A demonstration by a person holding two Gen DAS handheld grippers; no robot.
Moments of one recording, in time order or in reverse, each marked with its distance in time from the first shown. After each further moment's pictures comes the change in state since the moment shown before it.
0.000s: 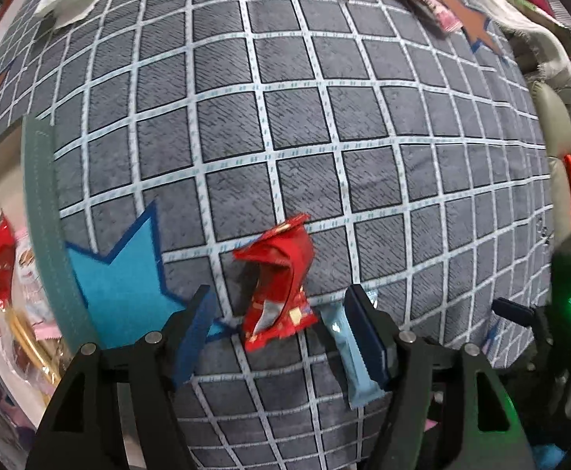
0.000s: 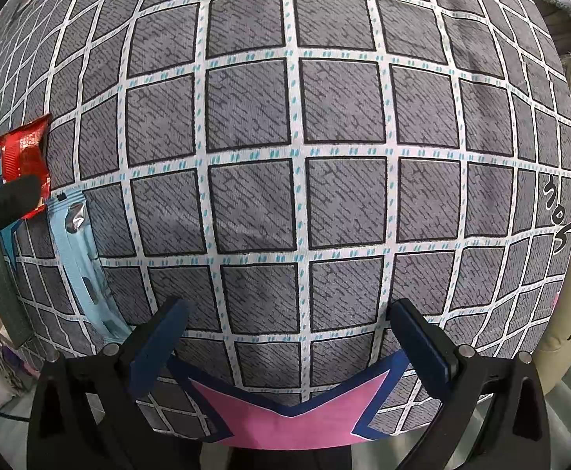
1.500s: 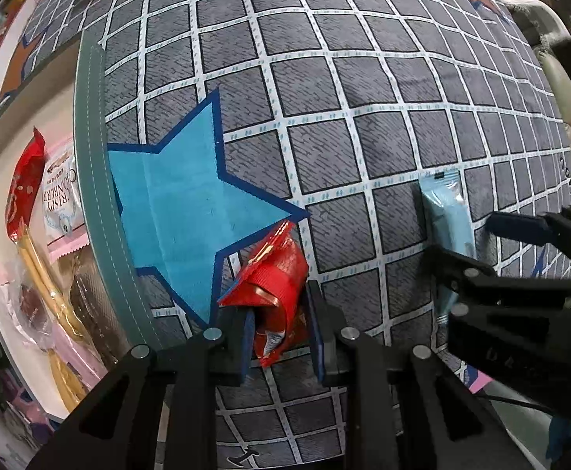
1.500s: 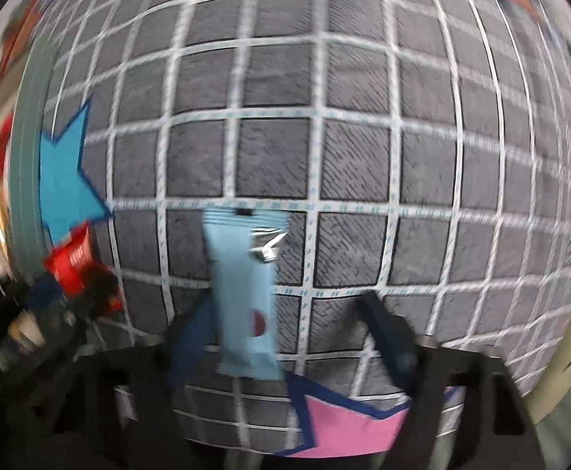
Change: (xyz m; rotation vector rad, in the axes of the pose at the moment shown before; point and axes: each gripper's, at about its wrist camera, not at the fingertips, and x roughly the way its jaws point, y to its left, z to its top) left arm 0.017 -0.015 -0.046 0.033 -0.005 0.083; right arm -0.015 0.126 0.027 -0.188 -0.072 -0.058
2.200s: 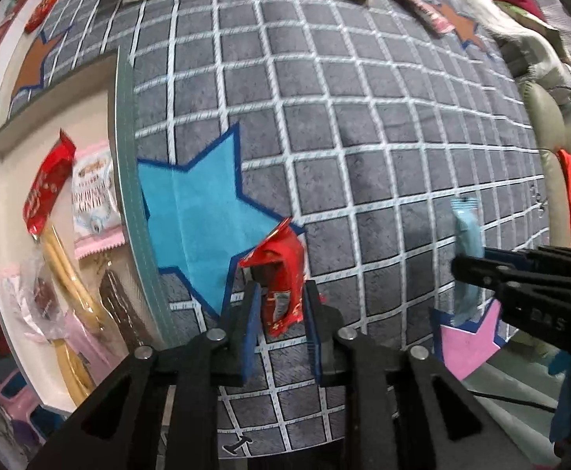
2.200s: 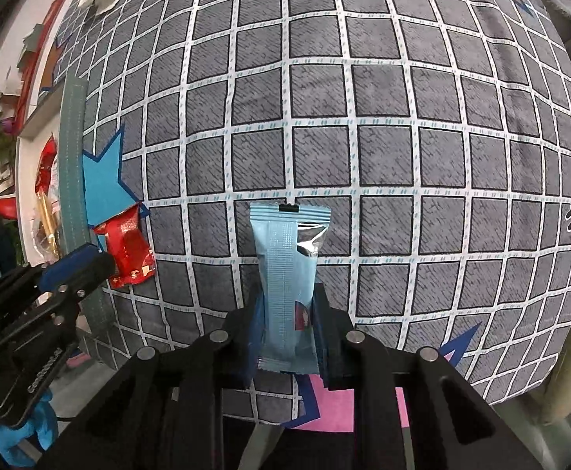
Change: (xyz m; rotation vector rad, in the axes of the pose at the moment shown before) left arm -0.032 0.008 0.000 -0.049 -0.047 -0.079; right arm -0.032 -0.015 0.021 0.123 -0.028 0.205
